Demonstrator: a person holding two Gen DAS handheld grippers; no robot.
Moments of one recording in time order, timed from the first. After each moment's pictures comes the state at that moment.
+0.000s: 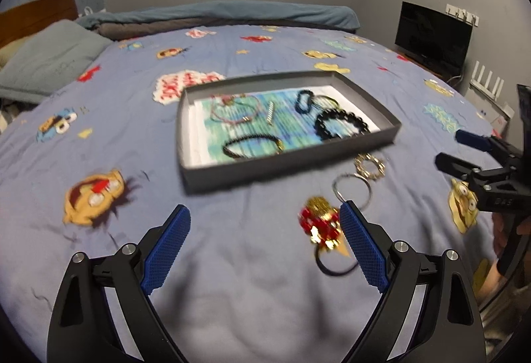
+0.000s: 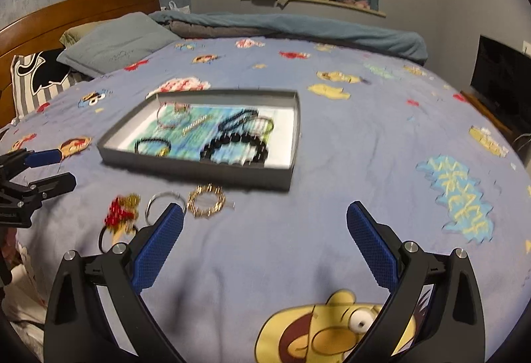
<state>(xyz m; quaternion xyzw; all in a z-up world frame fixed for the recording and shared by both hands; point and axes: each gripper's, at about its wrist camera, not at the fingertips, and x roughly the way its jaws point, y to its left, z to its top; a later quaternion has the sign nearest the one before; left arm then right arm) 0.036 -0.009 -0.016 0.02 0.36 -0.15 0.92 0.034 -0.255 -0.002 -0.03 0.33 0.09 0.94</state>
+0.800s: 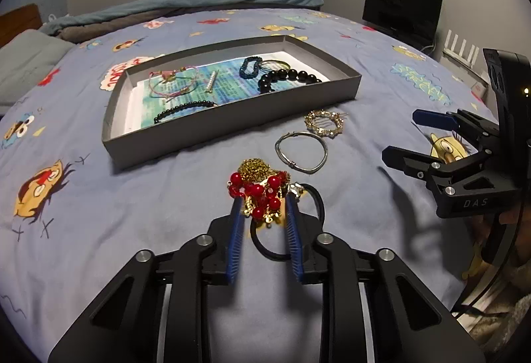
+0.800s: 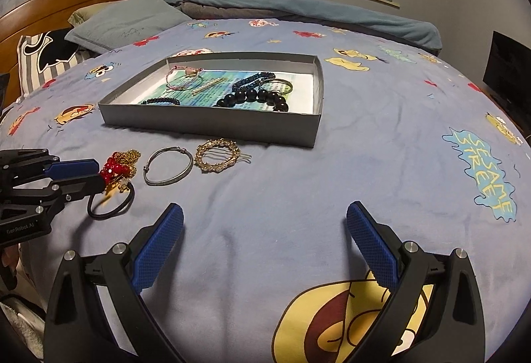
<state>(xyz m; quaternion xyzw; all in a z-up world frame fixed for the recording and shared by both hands) 0.027 -0.053 -0.054 0.06 0.37 -0.21 0.90 0.029 -0.242 -0.044 -0.05 0.35 0.11 0.93</state>
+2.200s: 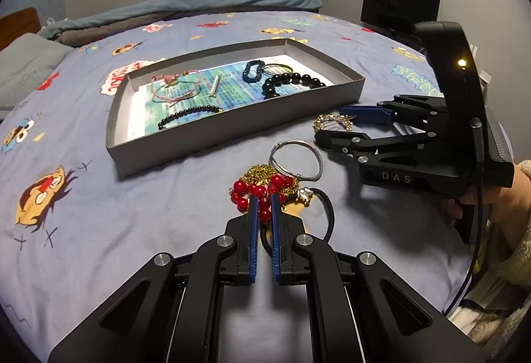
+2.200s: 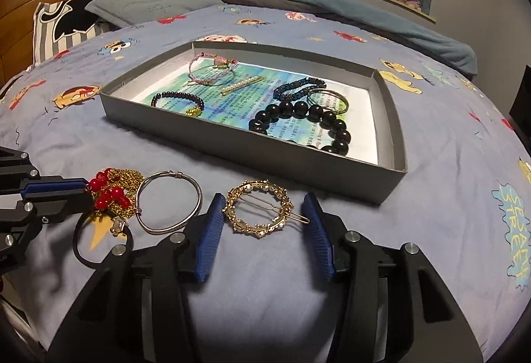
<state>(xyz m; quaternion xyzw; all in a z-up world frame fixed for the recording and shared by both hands) 0.029 -0.047 -0.051 0.06 0.37 -0.22 0.90 0.085 -0.196 -0.054 -0.10 0.36 0.16 0.91</state>
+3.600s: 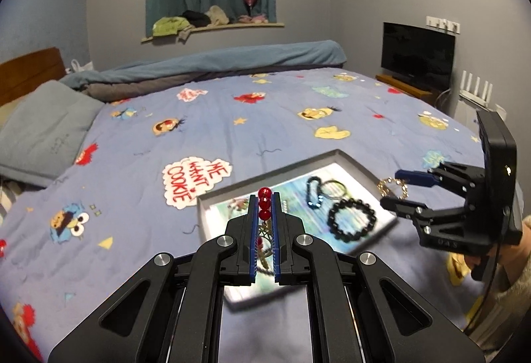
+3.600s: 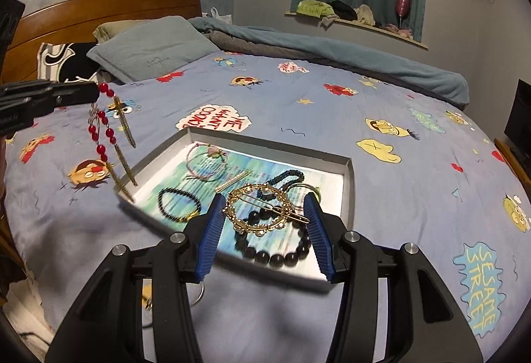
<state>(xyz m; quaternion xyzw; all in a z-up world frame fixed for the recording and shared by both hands) 0.107 0.000 0.083 0.07 0.28 -0.18 0.94 0.112 -0.203 0.036 -0.08 0.29 0.16 0.94</state>
